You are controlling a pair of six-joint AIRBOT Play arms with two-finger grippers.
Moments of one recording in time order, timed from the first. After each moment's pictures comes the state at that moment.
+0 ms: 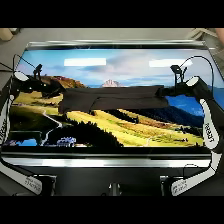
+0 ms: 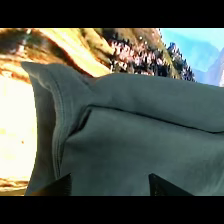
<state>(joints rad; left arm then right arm) 0.17 -1.83 1.62 0.96 -1.14 -1.41 -0.18 -1.77 1.48 -1.03 0.89 0.92</state>
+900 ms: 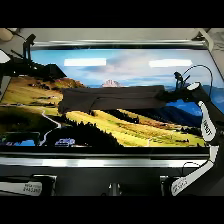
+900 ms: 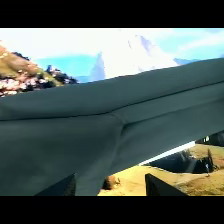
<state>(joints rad) 0.04 -1.57 1.74 0.96 -1.31 -1.36 -0.23 -1.90 1.48 -0.85 0.95 1.04</state>
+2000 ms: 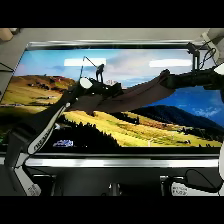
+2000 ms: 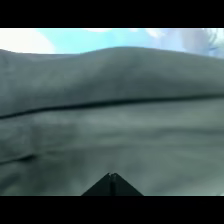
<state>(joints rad) -0.51 -1.95 1.73 0.60 -0.77 -1.53 -0.21 -1.43 1.48 -0.78 1.26 0.94</state>
